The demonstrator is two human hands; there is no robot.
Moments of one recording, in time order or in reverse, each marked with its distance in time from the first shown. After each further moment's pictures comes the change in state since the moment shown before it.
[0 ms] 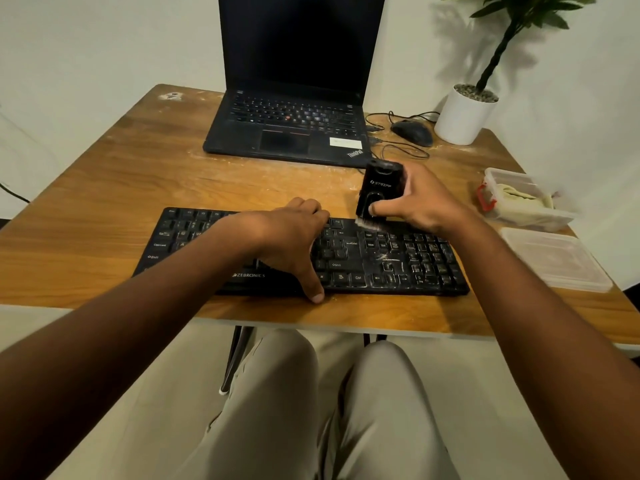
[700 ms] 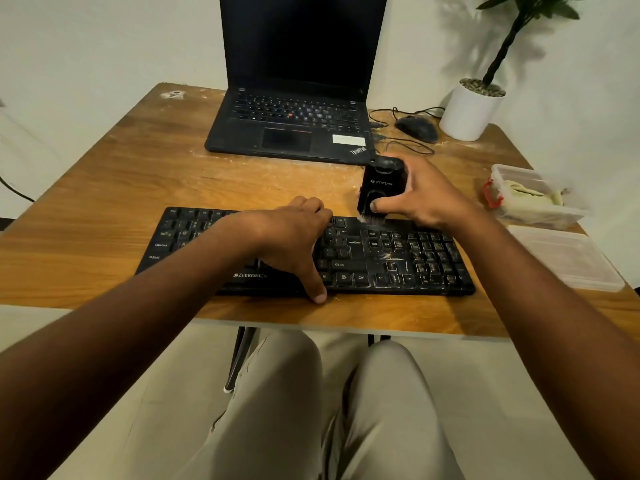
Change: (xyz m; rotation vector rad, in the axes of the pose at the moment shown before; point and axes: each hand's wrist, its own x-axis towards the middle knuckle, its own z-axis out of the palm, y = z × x) left_hand 0.000 0.001 -0.001 -0.009 -0.003 0.004; right_hand 0.009 0.004 -0.003 -0.072 -0.013 -0.107
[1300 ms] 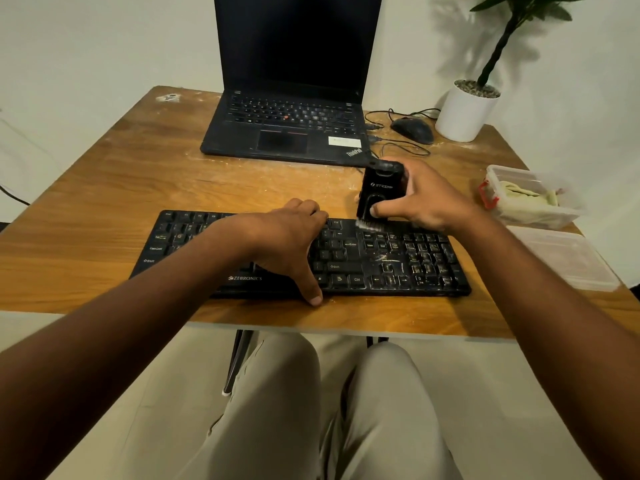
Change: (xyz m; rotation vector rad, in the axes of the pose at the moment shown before) left_hand 0.001 0.000 0.001 -0.009 0.000 -0.001; right_hand -0.002 0.009 -0.007 0.027 -0.056 0.031
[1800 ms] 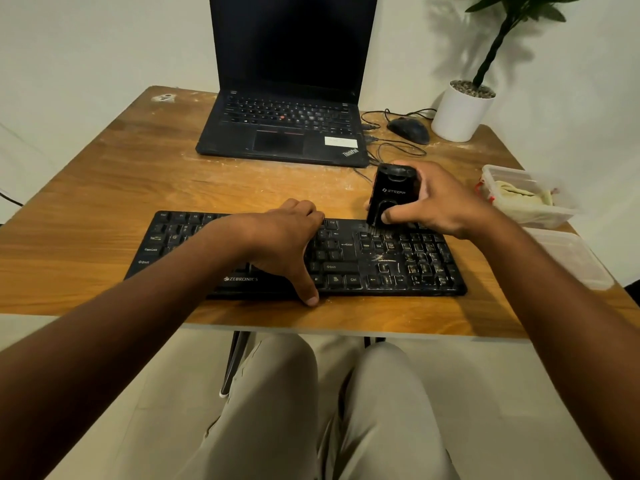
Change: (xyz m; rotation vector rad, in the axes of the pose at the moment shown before) left_hand 0.000 -0.001 0.000 0.000 0.001 0.007; right_hand -0.013 0.008 -0.015 0.052 -0.039 0.021
